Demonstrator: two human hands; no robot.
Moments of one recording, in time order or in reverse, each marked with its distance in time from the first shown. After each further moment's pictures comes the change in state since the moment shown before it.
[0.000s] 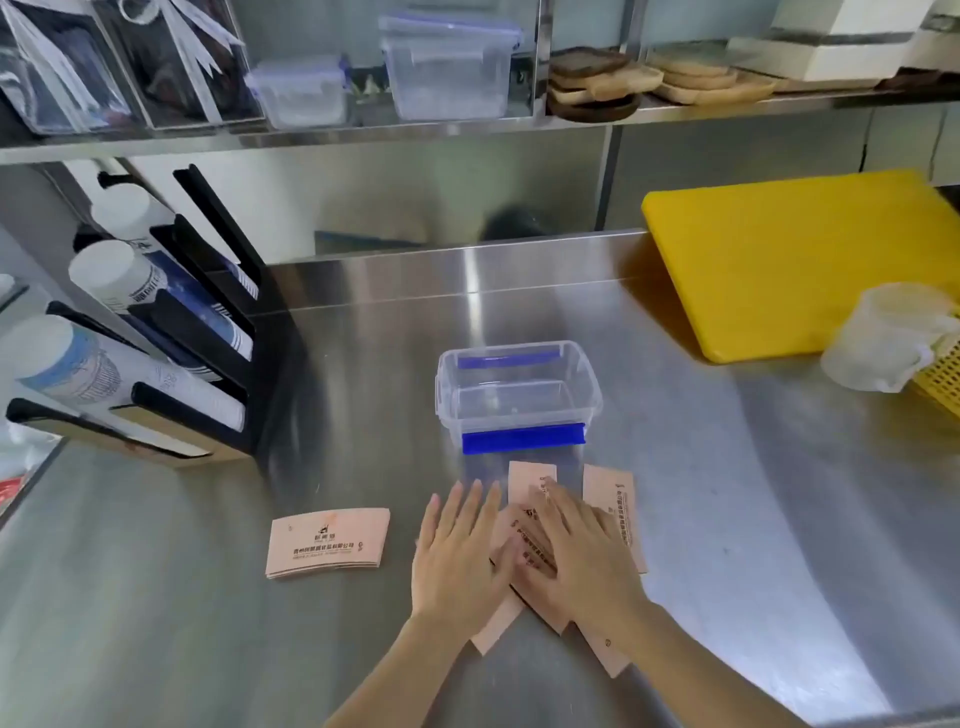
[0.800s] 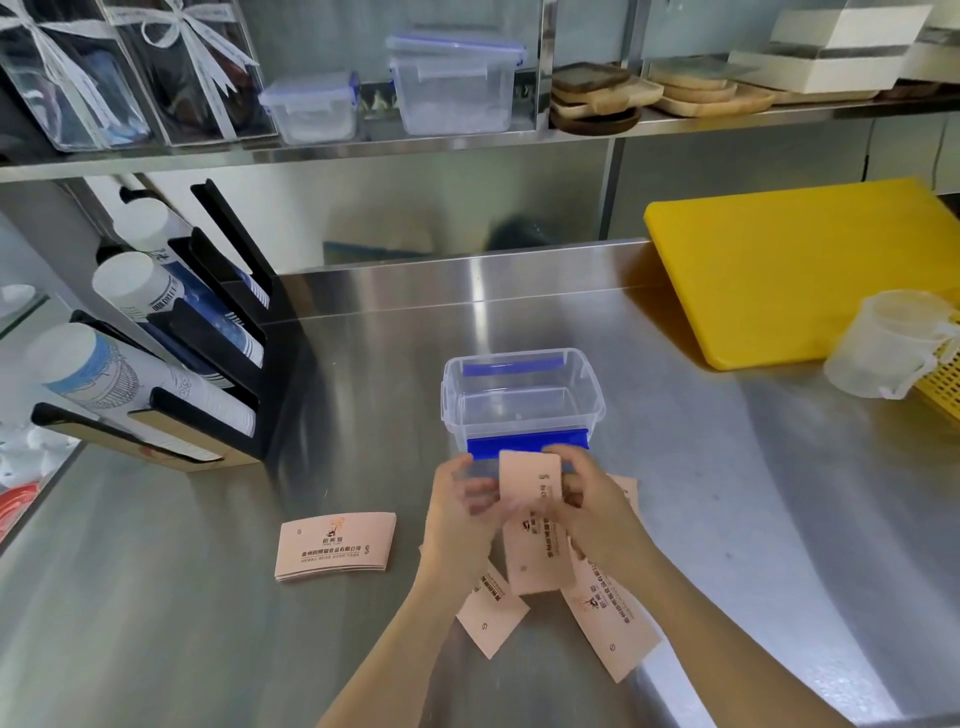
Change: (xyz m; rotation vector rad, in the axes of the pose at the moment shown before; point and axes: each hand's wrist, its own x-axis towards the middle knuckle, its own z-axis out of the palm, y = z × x) left_hand 0.016 0.021 -0.076 -1.312 -0.016 -0.460; right_hand 0.031 -0.010 -0.063 0.990 -0.166 0.295
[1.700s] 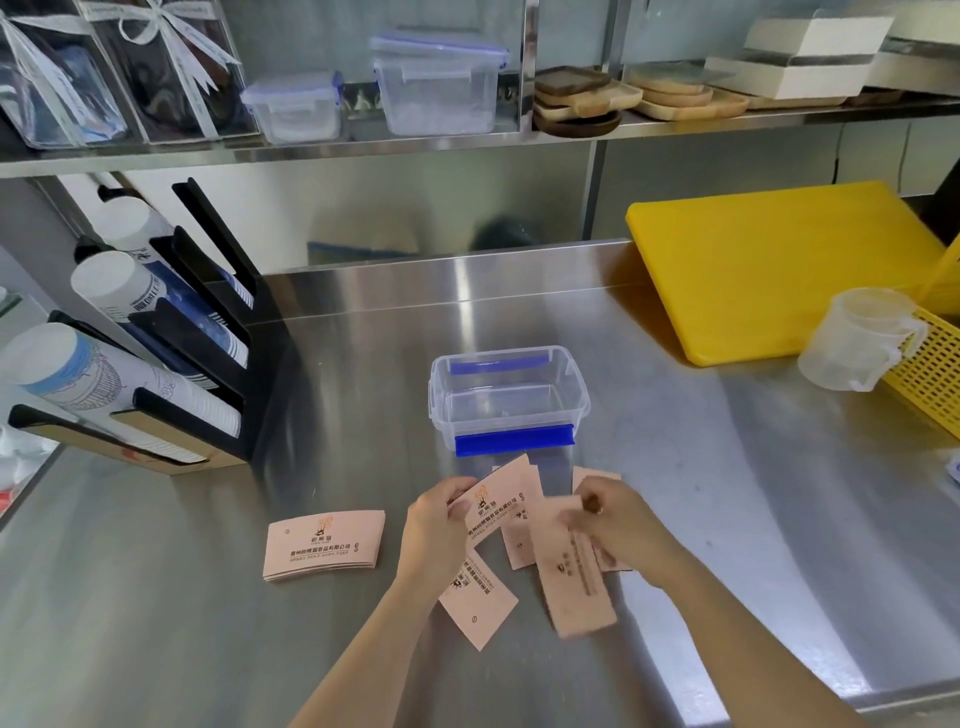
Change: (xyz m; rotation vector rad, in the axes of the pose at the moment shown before) left_hand 0.009 -0.013 -0.010 0.441 -0.005 0.039; right_hand -0.003 0.024 -0.030 -0.221 0.014 0.211
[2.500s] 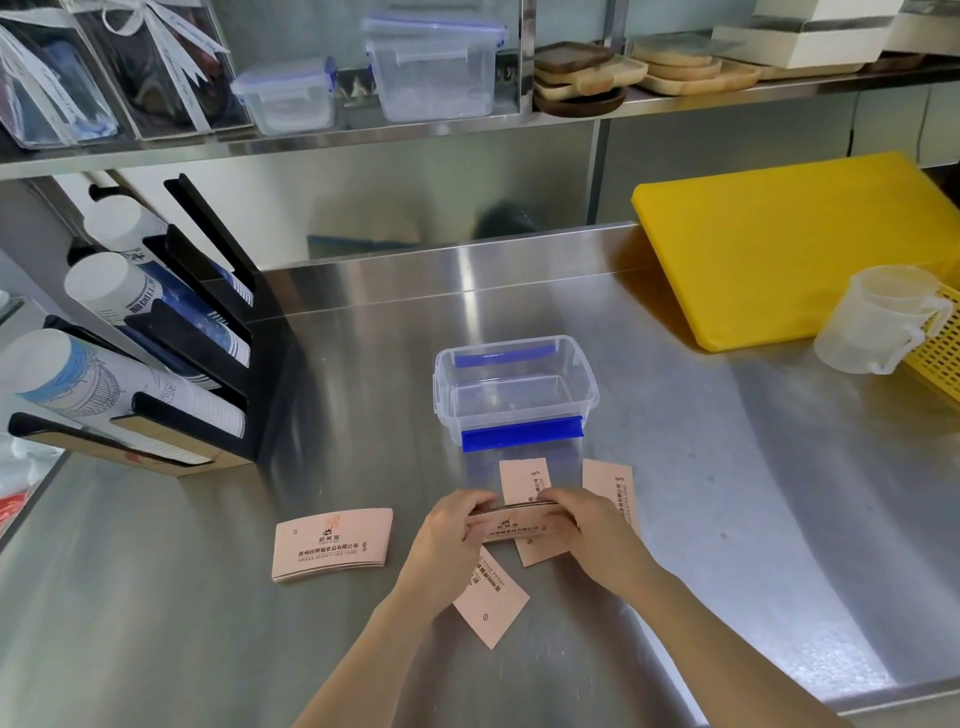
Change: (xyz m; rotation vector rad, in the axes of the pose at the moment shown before) left_hand 0.001 -0.020 -0.003 0.222 -0.183 0.191; right_hand 0.002 0.006 0.036 -0.233 -0.003 -0.247
